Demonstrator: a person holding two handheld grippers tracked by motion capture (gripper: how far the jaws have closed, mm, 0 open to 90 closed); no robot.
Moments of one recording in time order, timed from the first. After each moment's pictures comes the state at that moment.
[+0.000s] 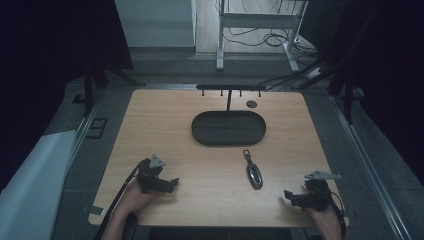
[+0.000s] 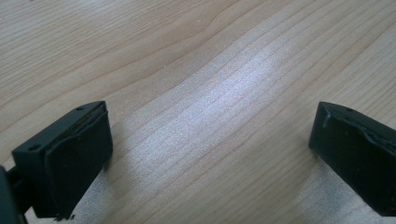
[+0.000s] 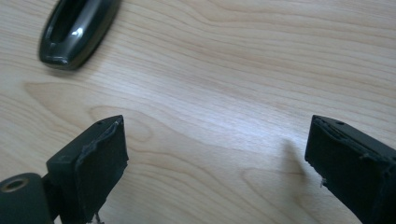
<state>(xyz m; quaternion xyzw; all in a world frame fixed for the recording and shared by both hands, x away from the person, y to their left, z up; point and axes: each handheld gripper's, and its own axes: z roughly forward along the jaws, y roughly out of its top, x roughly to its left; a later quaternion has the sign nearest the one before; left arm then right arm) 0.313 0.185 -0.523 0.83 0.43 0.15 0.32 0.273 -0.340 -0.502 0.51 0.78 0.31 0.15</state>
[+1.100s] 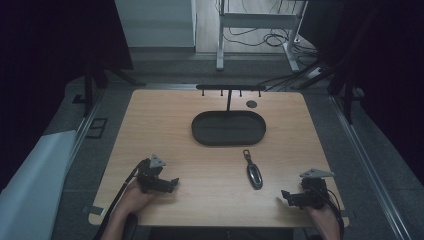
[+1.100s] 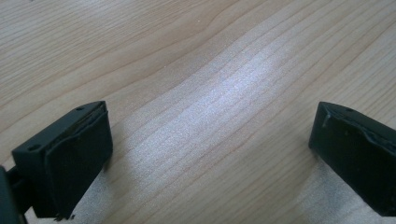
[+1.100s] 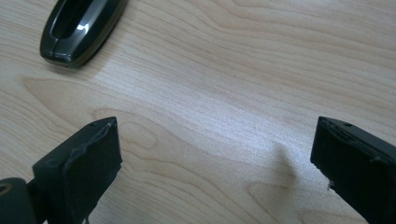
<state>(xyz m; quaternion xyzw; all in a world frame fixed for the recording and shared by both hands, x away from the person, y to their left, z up) 0.313 0.185 -0.523 0.83 0.43 0.15 0.32 0.277 -0.327 -0.496 0.49 0.81 0.29 0.16</state>
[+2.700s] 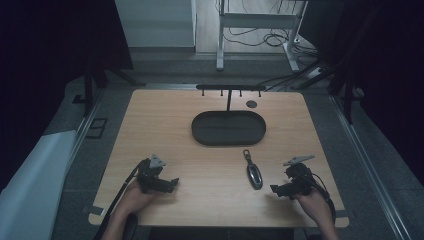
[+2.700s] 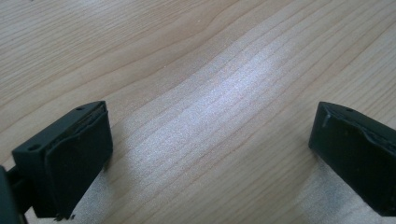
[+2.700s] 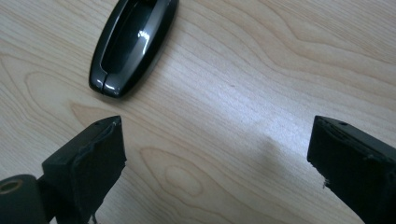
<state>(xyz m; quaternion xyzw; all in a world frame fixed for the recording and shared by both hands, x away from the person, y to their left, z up) 0.312 0.185 -0.523 0.83 0.43 0.15 0.32 0.311 -0.287 -0.475 0.46 0.85 0.24 0.10</state>
